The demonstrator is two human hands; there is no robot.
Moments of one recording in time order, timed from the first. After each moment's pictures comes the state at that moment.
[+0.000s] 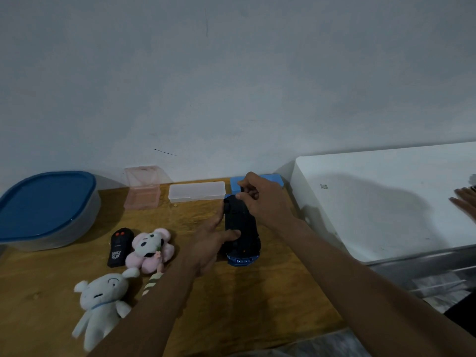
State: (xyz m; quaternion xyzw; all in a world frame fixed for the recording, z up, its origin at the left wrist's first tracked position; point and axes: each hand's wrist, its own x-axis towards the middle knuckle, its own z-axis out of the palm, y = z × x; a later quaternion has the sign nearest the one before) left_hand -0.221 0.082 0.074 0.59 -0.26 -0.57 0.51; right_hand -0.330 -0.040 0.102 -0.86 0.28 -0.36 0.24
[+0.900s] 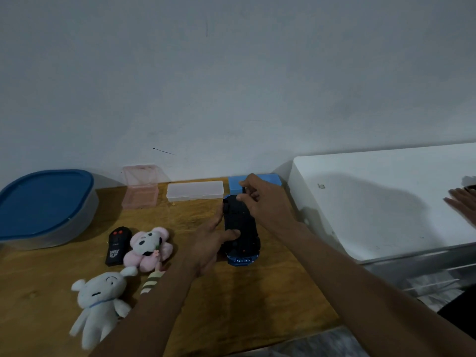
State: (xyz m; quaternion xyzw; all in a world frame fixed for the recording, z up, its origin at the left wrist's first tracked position) left_hand -0.223 0.082 0.067 0.57 -0.24 -0.57 0.53; right_hand -0.337 -0.030 0.104 -0.86 0.30 -0.35 0.24
